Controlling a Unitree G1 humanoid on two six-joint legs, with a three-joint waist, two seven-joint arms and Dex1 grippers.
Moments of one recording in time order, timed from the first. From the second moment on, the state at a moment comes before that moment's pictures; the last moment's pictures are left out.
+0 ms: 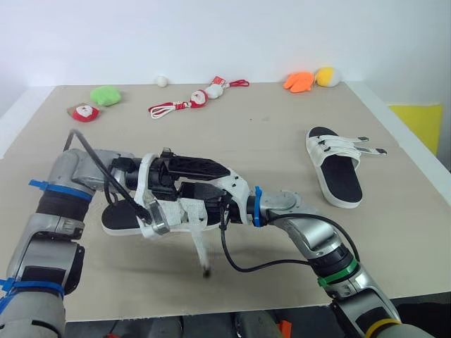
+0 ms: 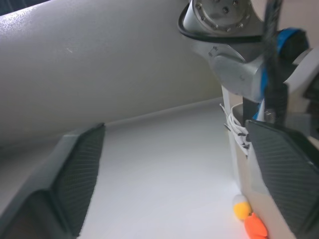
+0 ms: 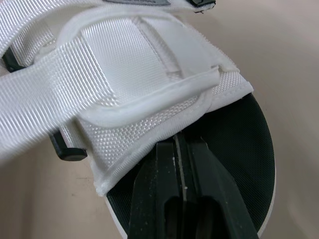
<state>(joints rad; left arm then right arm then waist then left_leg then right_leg) -0.86 0.69 -0.16 0.42 0.60 -1.59 -0.24 -0.60 -0.33 0.39 -0.13 0.24 0.75 0.78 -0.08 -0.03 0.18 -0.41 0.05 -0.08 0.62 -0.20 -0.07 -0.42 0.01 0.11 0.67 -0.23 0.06</state>
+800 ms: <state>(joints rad) 0.21 1.30 0.26 -0.43 -1.53 0.61 -0.87 -0.59 -0.32 0.39 -0.13 0.23 0.75 0.80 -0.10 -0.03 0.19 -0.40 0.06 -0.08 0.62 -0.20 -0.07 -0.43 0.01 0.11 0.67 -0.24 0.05</state>
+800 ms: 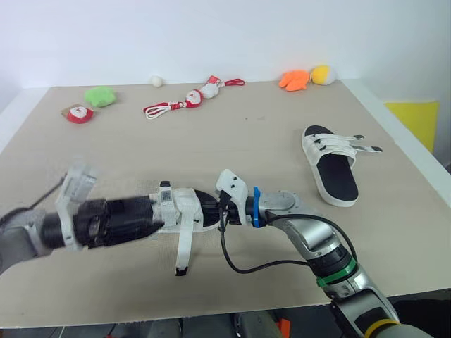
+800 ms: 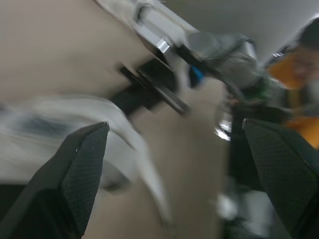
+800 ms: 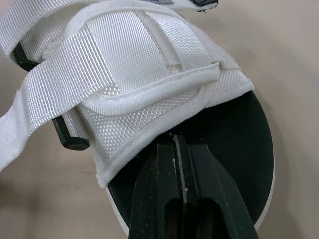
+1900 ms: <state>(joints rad) -0.12 0.80 0.00 -0.49 -1.06 0.86 -0.76 -0.60 -0.32 0.39 -0.13 0.23 0.75 0.79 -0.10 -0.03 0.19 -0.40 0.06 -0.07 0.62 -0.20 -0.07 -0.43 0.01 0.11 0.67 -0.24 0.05</state>
